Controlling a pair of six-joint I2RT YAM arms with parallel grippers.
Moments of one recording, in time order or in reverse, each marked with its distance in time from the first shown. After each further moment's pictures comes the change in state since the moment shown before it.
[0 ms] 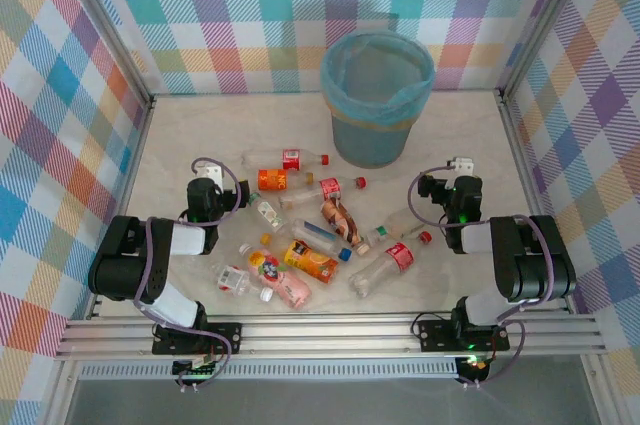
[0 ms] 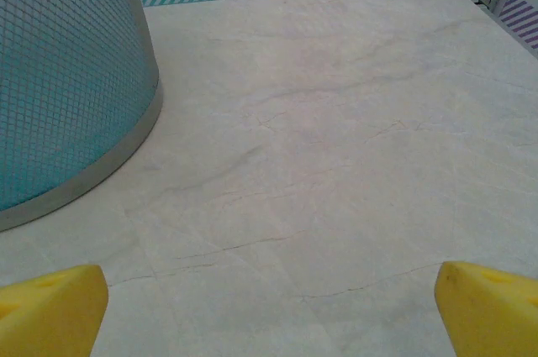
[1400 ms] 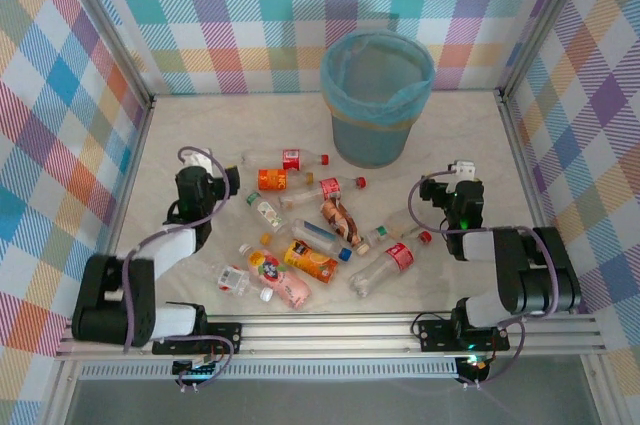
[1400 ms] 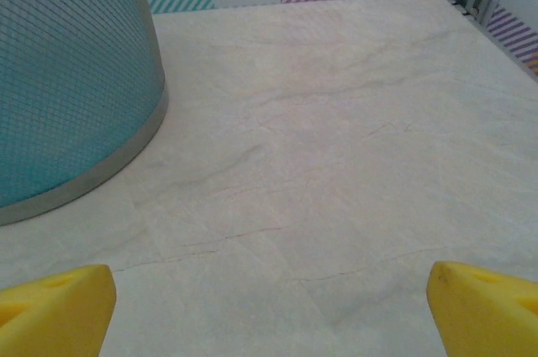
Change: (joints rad) left arm -0.028 -0.304 0.111 -0.344 -0.108 -0.023; right arm 0.021 -0.116 -0.049 -0.044 0.020 -0.007
